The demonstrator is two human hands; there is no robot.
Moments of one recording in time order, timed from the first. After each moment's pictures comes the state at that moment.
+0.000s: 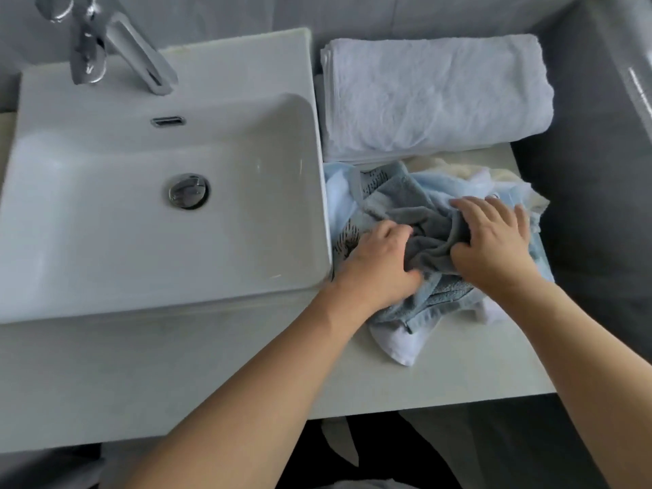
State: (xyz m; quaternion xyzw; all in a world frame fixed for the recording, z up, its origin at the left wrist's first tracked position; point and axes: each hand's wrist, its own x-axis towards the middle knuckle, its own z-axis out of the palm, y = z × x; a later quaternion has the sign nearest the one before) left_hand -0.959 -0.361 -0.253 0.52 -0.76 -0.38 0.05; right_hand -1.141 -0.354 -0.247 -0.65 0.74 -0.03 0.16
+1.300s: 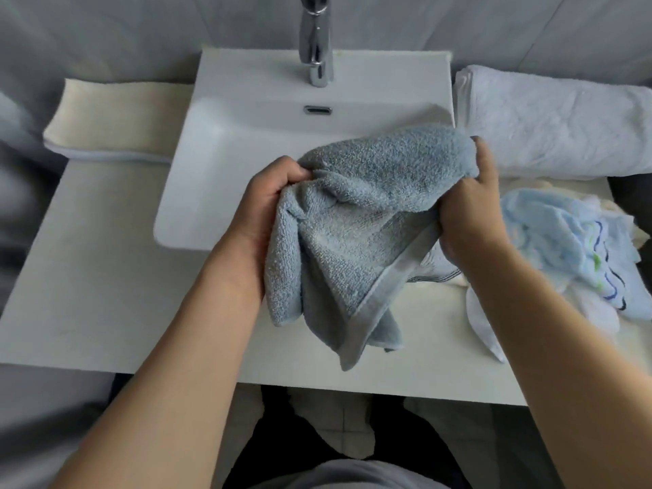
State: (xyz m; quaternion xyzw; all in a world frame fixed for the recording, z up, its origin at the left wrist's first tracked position) left_hand -0.676 -0.325 -0.119 0.50 -0.19 -0.70 0.48; right_hand -0.867 -0.359 -0.148 -0.39 0.51 -0.57 0.52
